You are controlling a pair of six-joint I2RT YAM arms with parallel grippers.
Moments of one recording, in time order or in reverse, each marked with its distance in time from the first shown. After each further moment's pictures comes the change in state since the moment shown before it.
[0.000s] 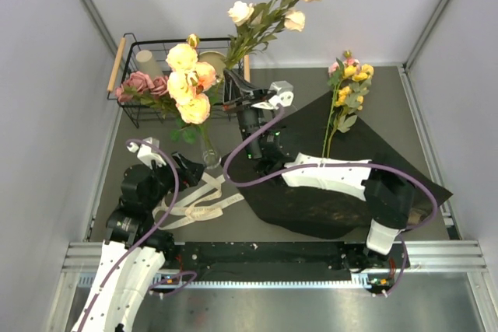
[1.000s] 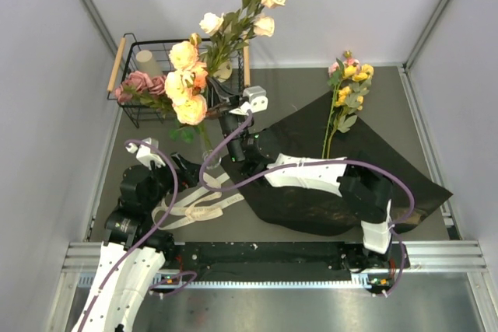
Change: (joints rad) left arm 0.000 -0.011 0.016 -0.034 -0.011 0.005; right arm 0.020 0.161 0.104 0.016 -0.032 -0.101
